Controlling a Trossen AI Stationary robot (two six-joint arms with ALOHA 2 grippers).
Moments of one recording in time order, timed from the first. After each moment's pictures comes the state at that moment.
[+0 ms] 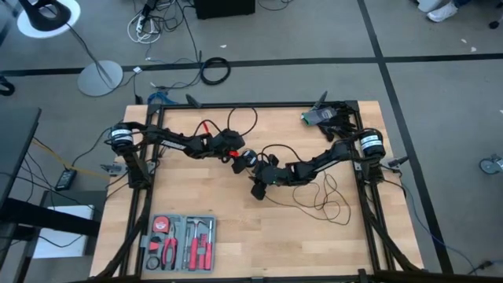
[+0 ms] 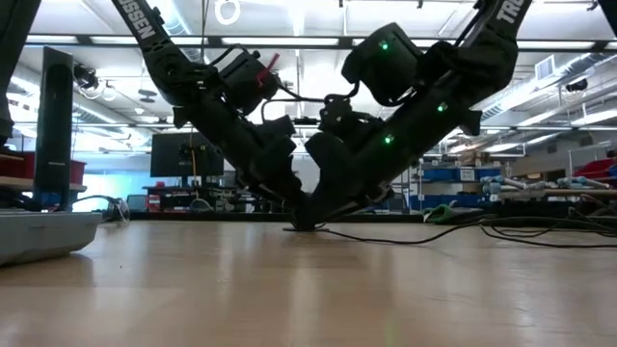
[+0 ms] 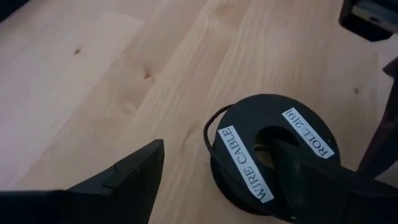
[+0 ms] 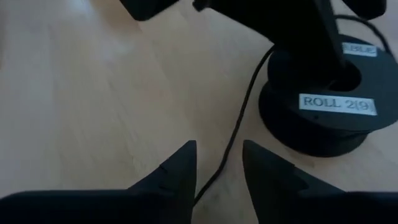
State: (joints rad) left arm 0.26 1.75 0.80 0.25 -0.09 -0.12; right arm 0.10 1.96 0.91 0.37 0.37 0.41
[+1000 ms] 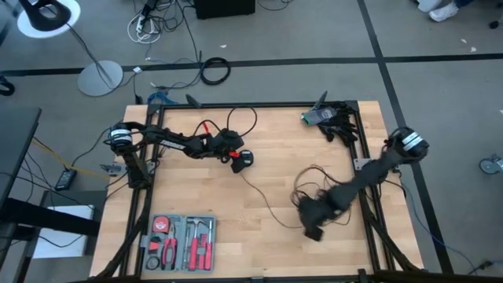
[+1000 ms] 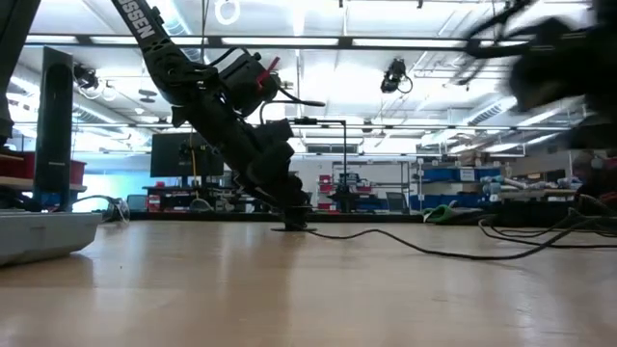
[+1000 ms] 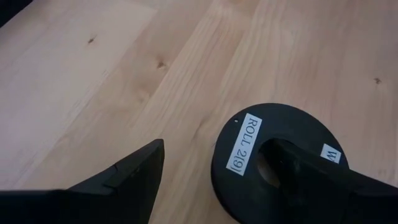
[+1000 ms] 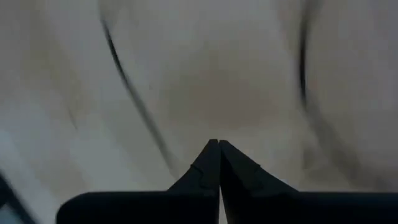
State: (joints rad) left arm 0.26 1.75 0.80 0.21 -0.13 -0.12; right arm 0.58 1.58 0.91 -0.69 -0.02 1.00
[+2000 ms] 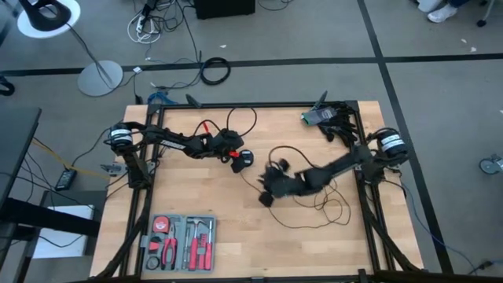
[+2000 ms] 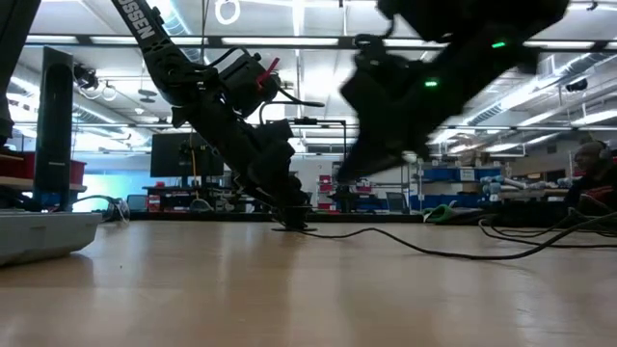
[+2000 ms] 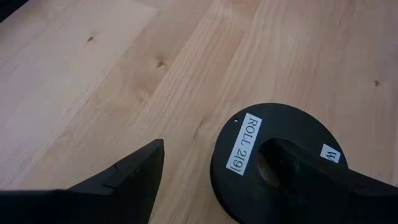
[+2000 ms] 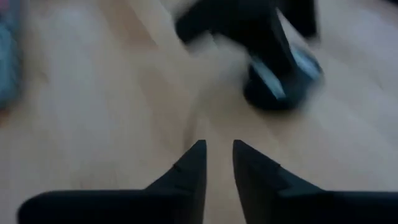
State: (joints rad) left arm 0.26 1.75 0.80 0.21 -0.13 -0.14; right arm 0.26 1.76 0.89 0.10 0.59 0.54
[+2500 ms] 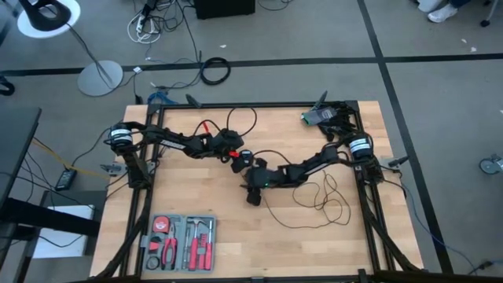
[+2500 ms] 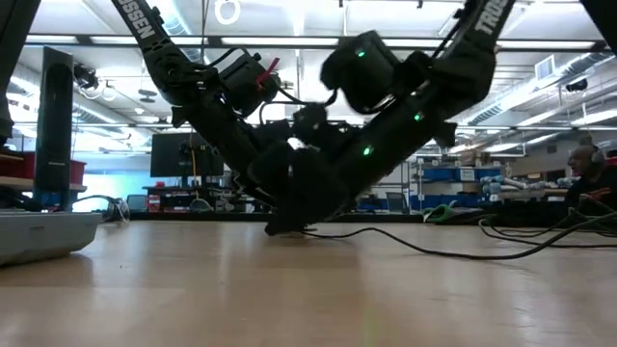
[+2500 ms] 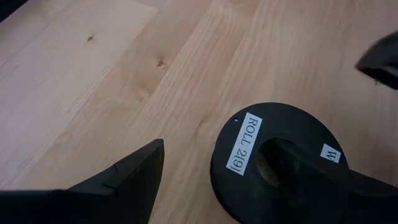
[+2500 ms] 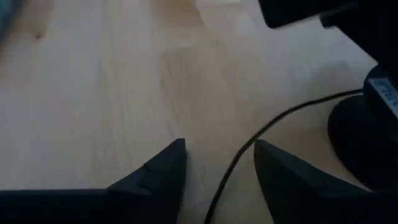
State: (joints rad) left arm 0.26 1.75 0.80 0.21 -0.13 -0.14; right arm 0.10 2.07 1.02 0.41 0.25 0.20
